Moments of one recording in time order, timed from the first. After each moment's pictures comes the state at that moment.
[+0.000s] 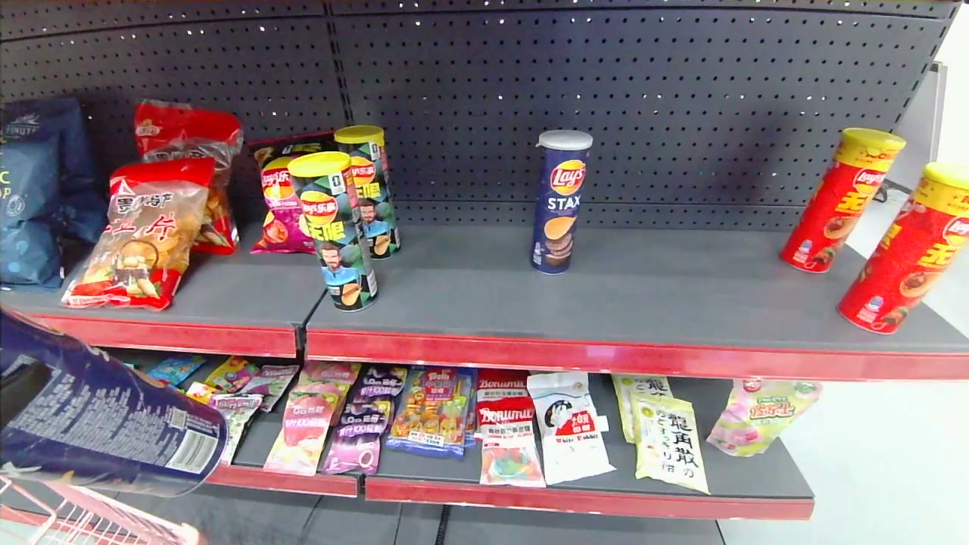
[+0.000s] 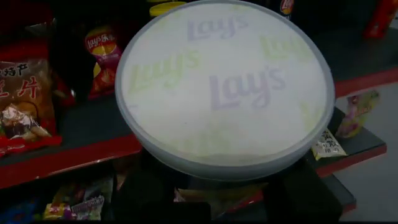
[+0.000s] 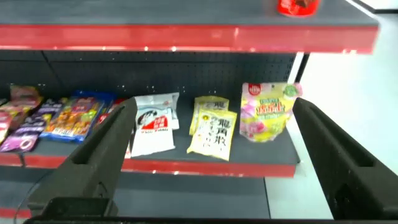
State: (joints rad) left arm -0.11 0.63 -0.45 -0.24 -0.26 0.06; right arm 0.00 0.00 0.00 0.00 -0.02 0.00
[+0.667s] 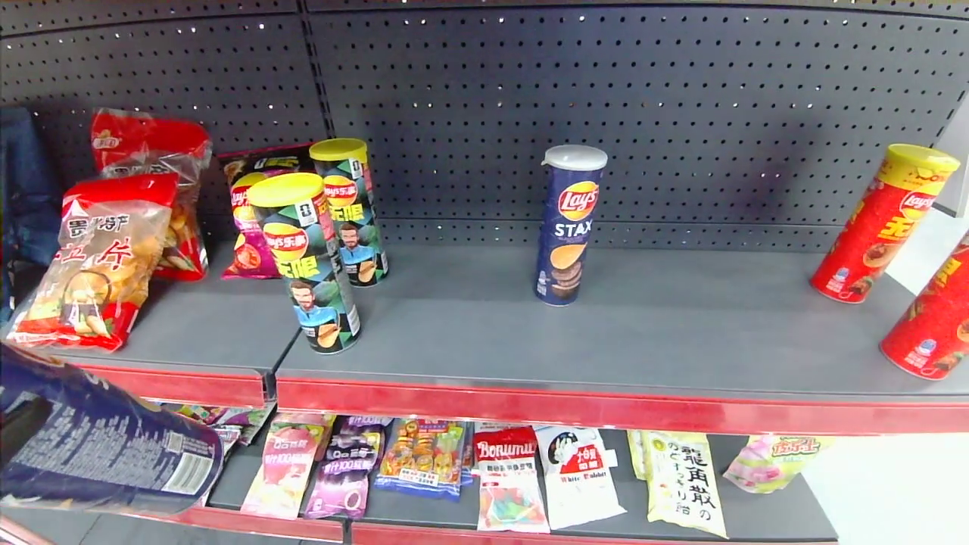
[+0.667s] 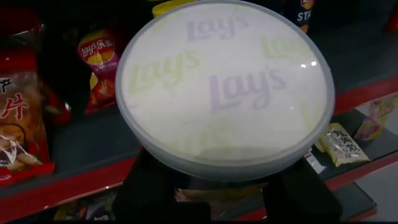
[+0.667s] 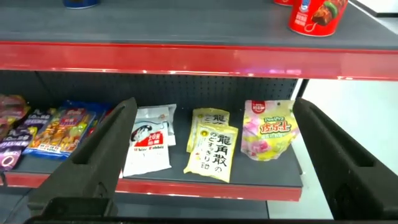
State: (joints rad) left arm -0.12 0.58 -0.39 -0.23 -0.26 0.11; right arm 0.00 0.00 0.00 0.00 -0.01 -0.01
